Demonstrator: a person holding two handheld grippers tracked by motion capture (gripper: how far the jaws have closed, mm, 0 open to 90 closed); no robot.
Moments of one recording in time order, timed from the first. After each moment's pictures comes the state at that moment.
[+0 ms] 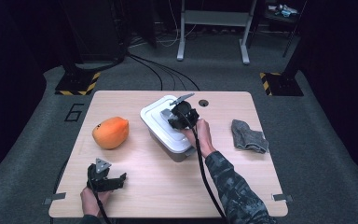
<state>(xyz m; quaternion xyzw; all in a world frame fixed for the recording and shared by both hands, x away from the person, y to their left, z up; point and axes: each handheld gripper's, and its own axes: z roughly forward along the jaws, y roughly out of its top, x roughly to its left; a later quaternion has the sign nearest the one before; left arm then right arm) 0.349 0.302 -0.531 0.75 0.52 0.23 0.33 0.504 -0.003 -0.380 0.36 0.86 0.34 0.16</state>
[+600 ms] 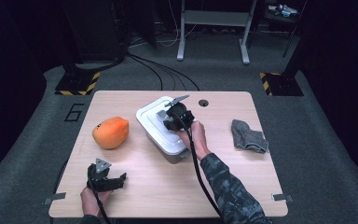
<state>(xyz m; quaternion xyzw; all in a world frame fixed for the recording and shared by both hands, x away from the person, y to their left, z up) 0.349 0.302 -0.530 0.76 0.52 0.23 0.33 0.498 0.011 -0.381 0.36 0.85 0.34 0.16</state>
